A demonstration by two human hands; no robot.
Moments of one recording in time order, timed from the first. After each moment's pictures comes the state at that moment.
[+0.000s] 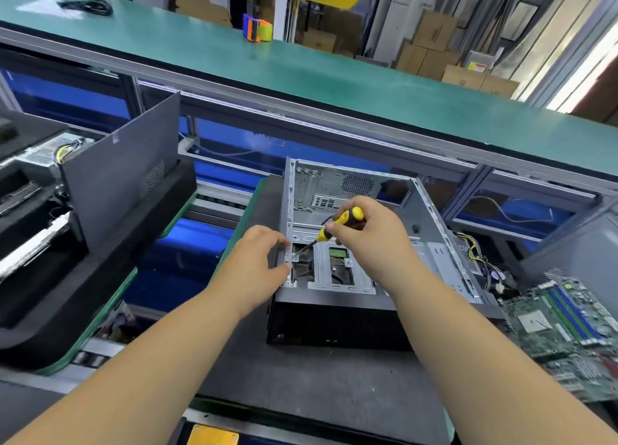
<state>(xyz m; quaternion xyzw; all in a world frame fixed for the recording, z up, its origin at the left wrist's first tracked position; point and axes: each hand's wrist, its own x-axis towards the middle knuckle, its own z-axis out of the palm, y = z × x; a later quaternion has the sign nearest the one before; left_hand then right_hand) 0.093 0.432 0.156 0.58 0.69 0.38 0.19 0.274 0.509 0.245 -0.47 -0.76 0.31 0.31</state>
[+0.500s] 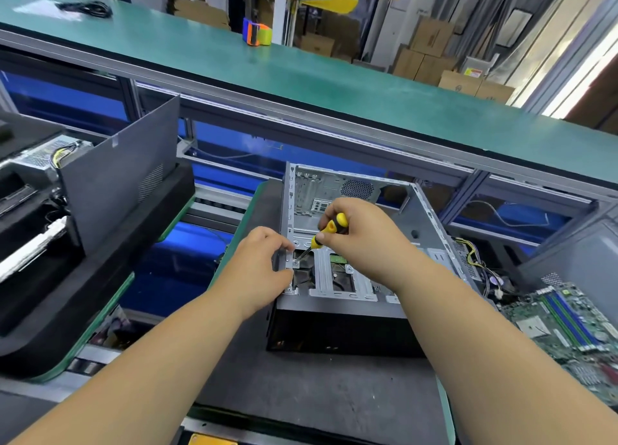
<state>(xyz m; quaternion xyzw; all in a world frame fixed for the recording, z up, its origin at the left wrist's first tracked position) 0.093 0.438 0.163 0.58 0.69 0.38 0.20 0.260 0.507 0.272 -0.40 -0.87 0.23 0.17</state>
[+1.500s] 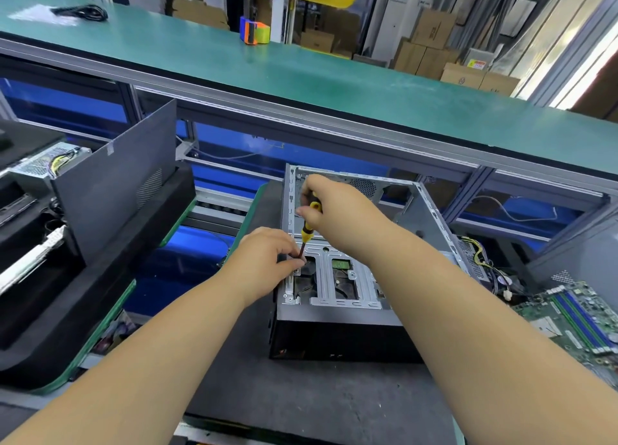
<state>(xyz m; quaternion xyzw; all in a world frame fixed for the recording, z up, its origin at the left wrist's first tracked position) 0.084 0.468 0.174 0.66 0.67 0.31 0.14 0.219 0.535 0.281 -0.37 -0.91 0.15 0.13</state>
